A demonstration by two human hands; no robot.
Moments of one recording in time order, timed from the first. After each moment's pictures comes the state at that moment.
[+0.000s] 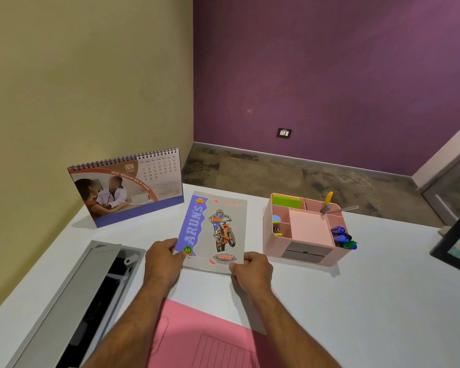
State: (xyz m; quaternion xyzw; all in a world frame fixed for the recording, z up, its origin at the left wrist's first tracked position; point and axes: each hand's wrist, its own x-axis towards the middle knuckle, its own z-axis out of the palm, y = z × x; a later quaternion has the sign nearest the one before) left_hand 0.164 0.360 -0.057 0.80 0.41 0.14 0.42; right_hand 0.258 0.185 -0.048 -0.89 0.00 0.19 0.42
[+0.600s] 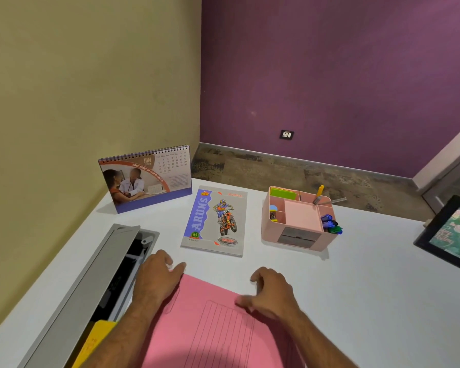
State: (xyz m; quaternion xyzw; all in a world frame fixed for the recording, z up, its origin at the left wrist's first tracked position) left_hand 0.070 0.328 -0.039 0.84 0.42 0.09 0.34; right_hand 0.201 0.087 -0.022 -0.93 -0.21 0.22 0.20
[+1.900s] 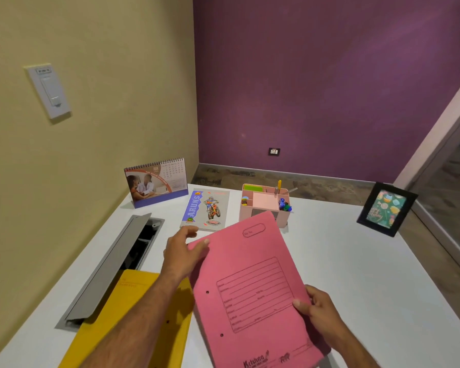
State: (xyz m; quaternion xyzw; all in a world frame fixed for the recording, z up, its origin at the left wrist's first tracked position) left_hand -0.008 0.168 0.096 0.80 0.32 0.21 0.45; right_hand 0.096 -0.161 0.050 -0.76 -0.09 0.29 0.58
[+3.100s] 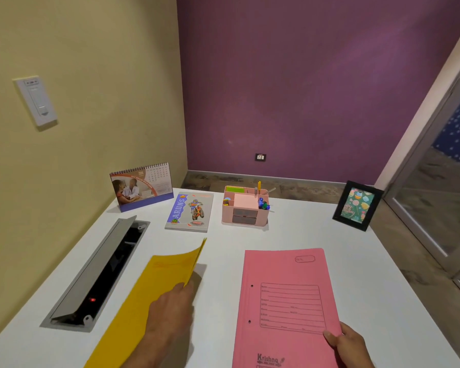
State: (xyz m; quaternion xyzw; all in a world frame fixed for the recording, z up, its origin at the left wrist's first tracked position) left_hand -0.089 0.060 0.077 0.97 0.25 -0.02 0.05; right_hand 0.066 -0.283 0.034 -0.79 0.15 0.18 0.57
